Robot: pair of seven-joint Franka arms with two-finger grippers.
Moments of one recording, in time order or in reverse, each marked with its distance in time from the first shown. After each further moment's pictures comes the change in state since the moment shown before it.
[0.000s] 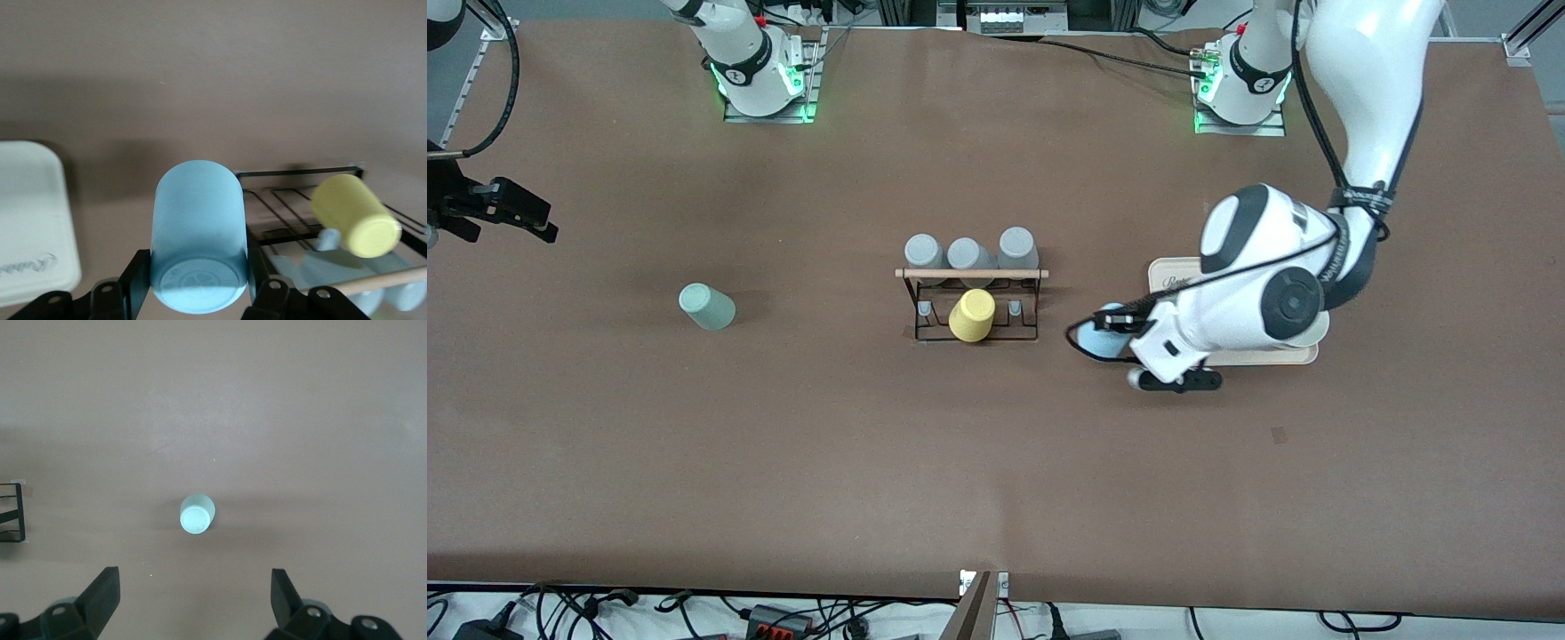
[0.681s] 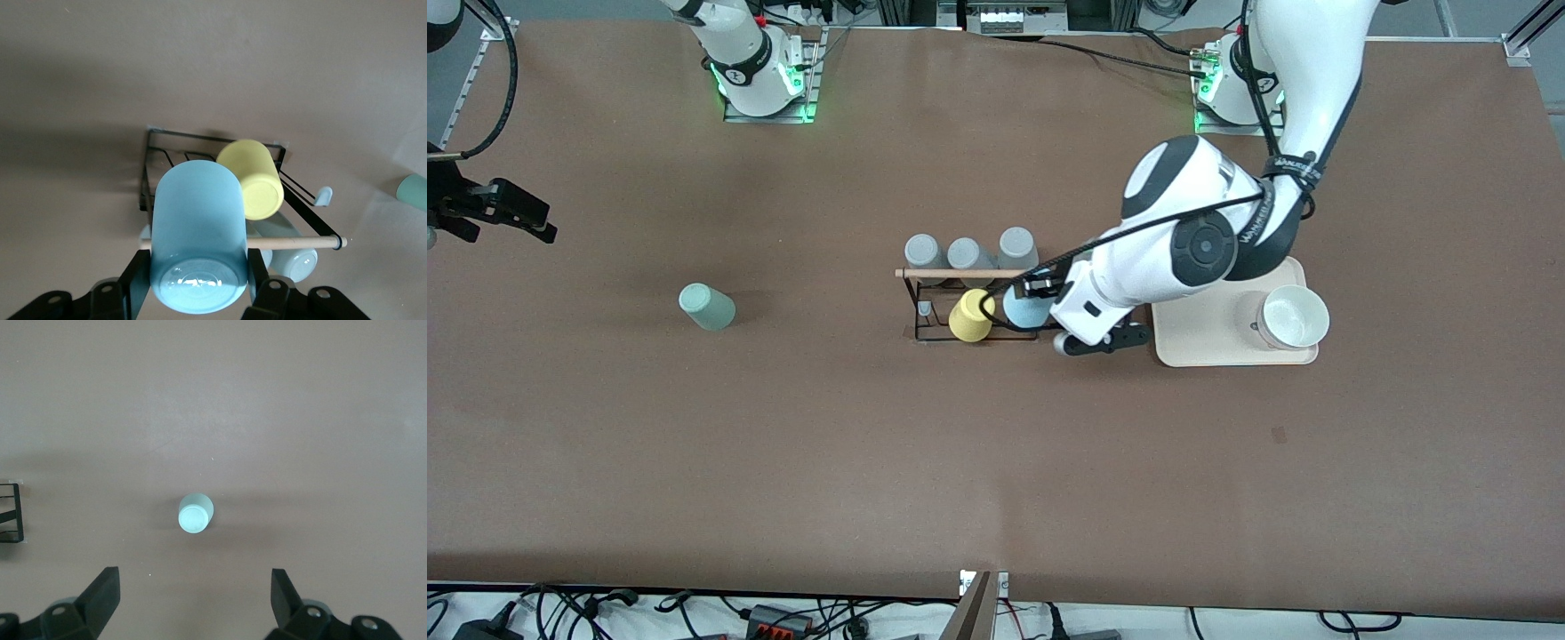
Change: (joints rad) left arm -0.133 0.017 -0.005 0.083 -0.076 -0.001 -0.250; right arm -0.005 0.003 -0.003 -0.002 0.000 -0.001 0.000
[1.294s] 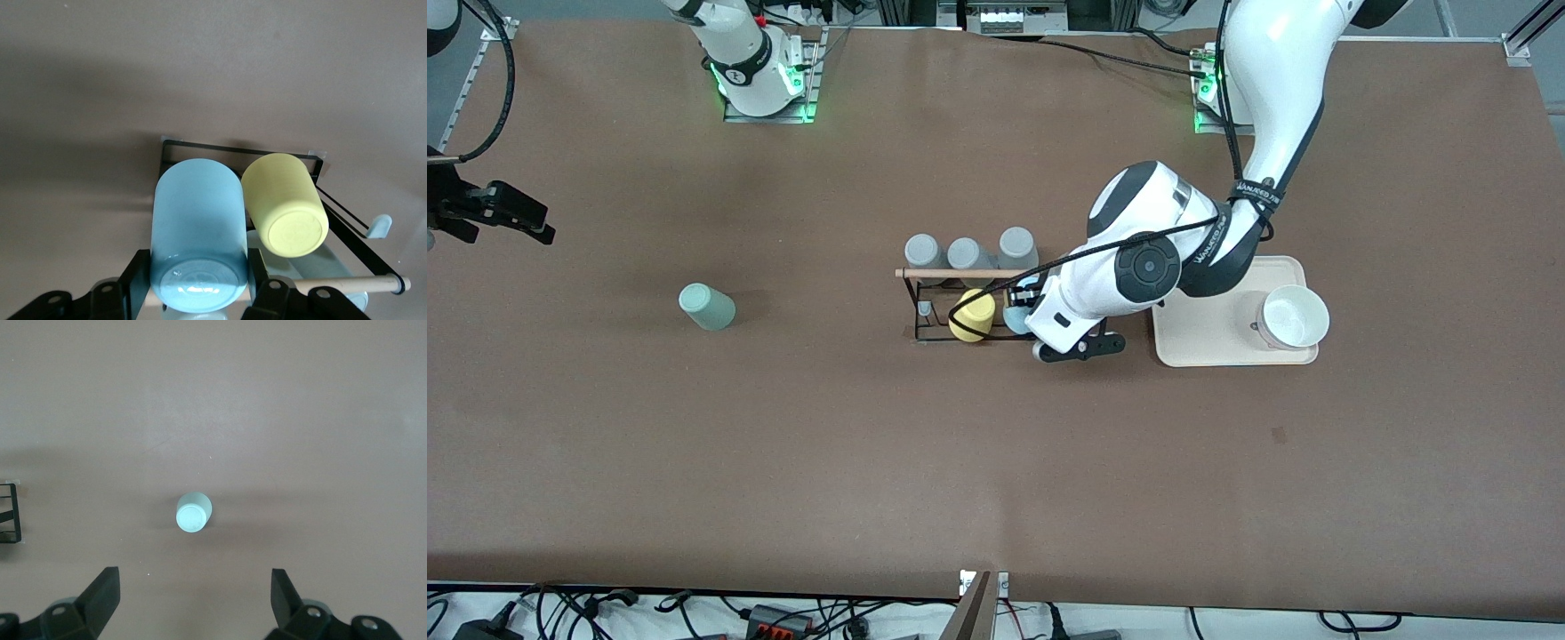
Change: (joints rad) left arm -0.032 0.084 0.008 0.012 0.089 0.040 -0.004; right arm -0.003 0.005 -0.002 -0.001 0.000 0.000 0.000
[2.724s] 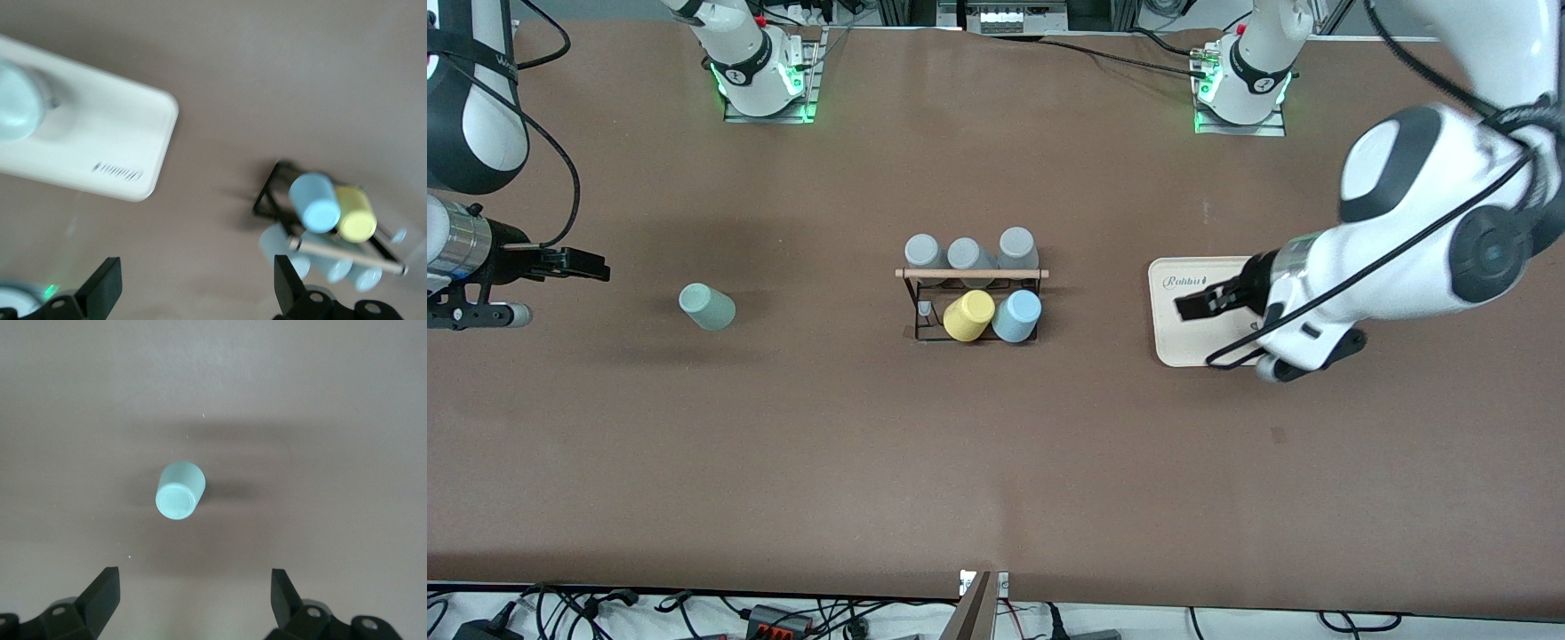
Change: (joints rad) left arm 0.325 -0.245 0.006 0.090 0.032 -0.481 0.006; right arm -0.025 0.211 -0.003 -0.021 -0.004 -0.009 -0.039
